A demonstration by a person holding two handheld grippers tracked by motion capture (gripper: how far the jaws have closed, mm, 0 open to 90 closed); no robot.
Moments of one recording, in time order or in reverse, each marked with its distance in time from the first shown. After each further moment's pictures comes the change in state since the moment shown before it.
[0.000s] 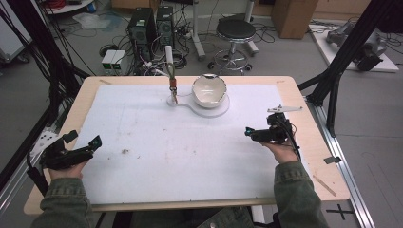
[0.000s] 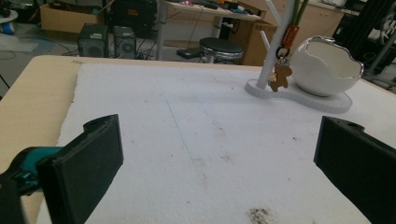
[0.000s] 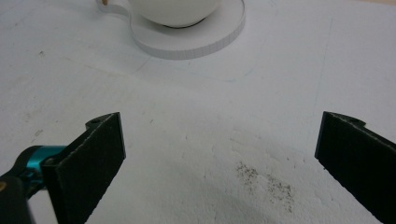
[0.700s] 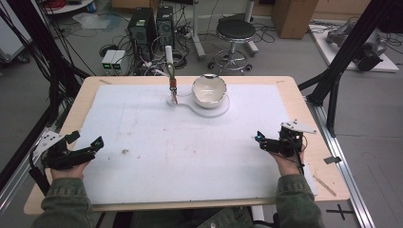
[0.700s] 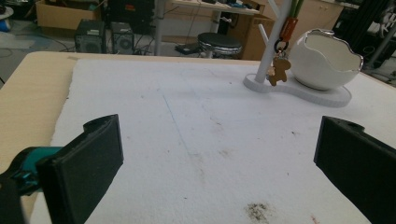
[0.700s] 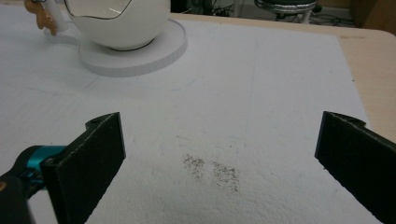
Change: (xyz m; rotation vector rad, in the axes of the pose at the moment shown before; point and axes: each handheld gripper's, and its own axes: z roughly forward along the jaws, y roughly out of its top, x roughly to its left) left arm -0.002 -0.002 0.003 0.022 -0.011 0.009; right arm -0.009 -0.047 -0.015 -0.210 -0.190 0.038
